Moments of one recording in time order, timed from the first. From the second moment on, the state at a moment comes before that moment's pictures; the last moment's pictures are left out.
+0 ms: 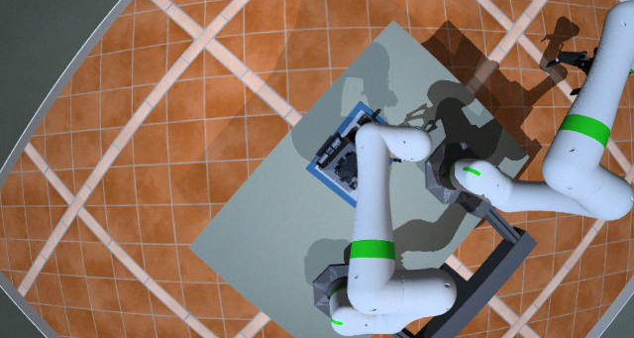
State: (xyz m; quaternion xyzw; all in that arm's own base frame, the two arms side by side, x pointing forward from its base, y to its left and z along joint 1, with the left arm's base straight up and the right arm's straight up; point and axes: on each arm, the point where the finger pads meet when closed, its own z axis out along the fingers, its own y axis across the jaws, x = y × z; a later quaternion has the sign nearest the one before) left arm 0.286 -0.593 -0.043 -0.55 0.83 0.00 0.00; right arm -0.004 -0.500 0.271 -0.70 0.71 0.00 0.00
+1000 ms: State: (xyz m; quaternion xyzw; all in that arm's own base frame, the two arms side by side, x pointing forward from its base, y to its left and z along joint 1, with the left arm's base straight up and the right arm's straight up) left arm 0.286 -0.593 -0.043 -0.29 0.96 0.00 0.00; right arm -0.004 -0.500 0.271 -0.70 0.71 0.00 0.00
